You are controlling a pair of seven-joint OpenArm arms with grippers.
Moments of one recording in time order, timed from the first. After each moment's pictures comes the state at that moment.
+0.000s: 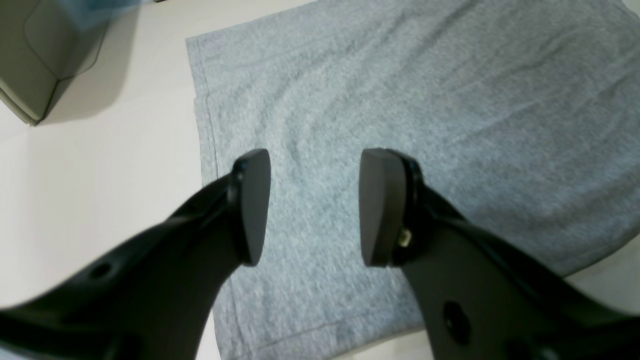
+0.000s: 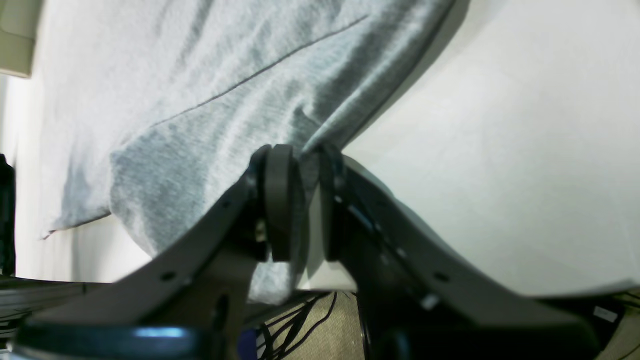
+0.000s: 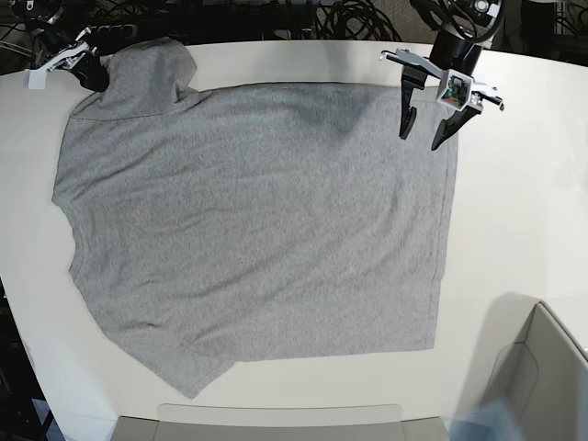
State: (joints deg) left arm 46.2 -18.7 -2.8 116.7 -5.0 -8.0 0.1; right arm -32.7 17.0 40.6 76.4 60.5 44.1 -43.4
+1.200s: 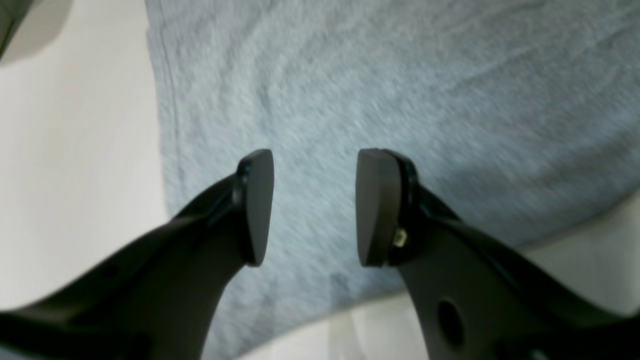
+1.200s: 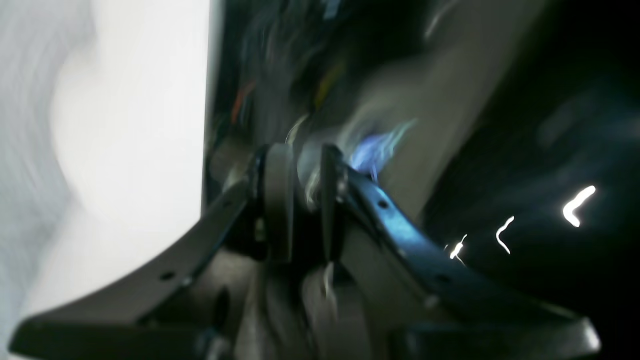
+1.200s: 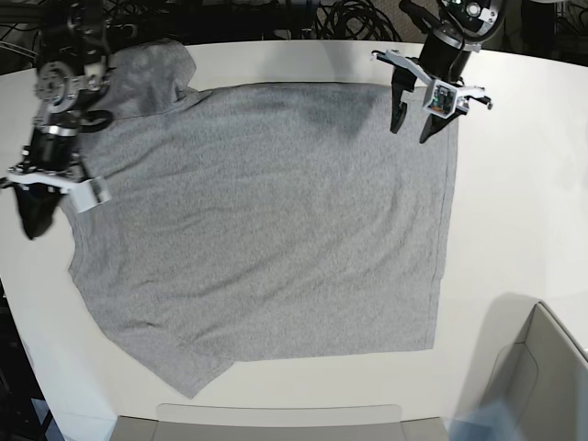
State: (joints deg) left arm 42.4 -17.0 -1.0 116.5 -5.0 -8.0 11.0; right arm -20.2 20.7 6.7 119.6 -56.0 4.6 -29.1
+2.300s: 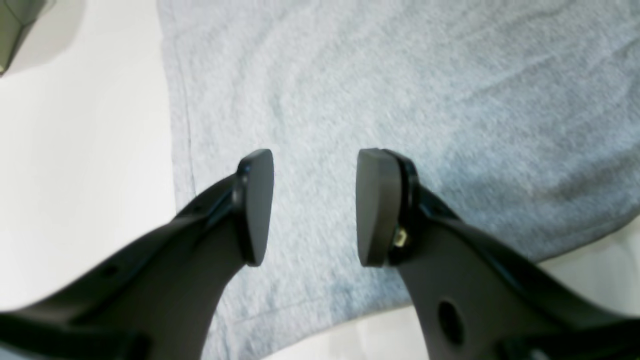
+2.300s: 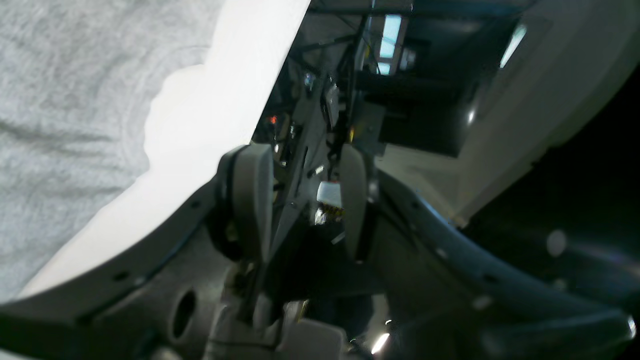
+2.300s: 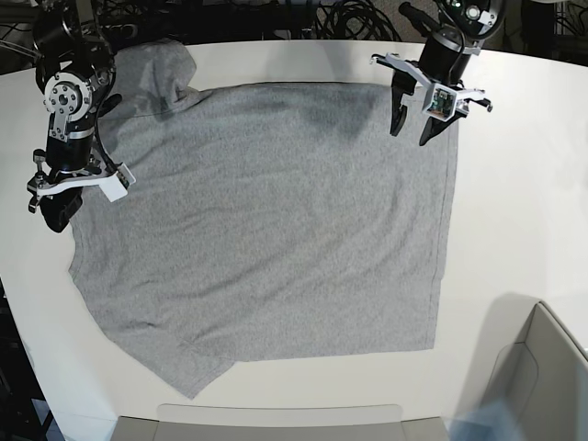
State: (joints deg) left arm 41.7 -16.9 -0.4 116.3 -5.0 -8.0 11.4; right arm -19.6 28.5 0.0 119.8 -53.7 20.1 -39.5
